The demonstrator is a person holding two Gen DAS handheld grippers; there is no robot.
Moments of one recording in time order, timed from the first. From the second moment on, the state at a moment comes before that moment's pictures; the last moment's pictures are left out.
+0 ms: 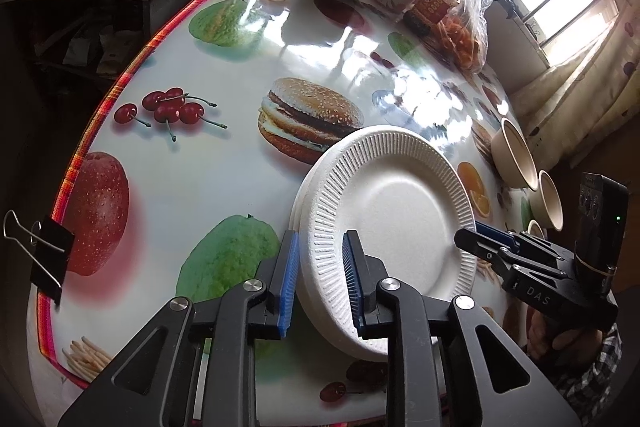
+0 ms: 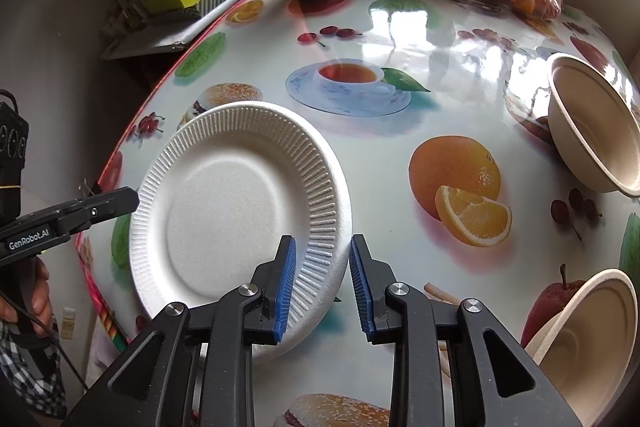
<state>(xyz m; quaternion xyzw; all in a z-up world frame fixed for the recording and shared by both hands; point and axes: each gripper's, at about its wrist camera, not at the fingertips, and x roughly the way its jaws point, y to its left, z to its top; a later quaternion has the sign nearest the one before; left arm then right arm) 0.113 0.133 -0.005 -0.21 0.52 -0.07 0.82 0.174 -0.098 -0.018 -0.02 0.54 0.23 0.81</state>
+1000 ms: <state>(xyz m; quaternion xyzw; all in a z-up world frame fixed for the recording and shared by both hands) 0.126 0.131 -0.022 -0.27 0.53 -0.10 0.79 0.184 -0.113 -0.022 0.04 0.55 0.22 0.81</state>
